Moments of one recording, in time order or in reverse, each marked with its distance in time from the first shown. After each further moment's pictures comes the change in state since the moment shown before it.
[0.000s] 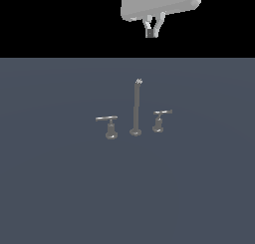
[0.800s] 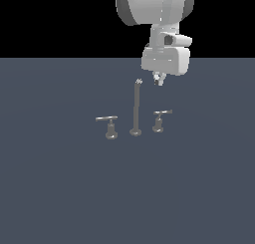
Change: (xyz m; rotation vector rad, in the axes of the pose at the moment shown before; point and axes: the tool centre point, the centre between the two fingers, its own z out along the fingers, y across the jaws) arm 0.101 -0.019 0.138 0.001 0.021 0.354
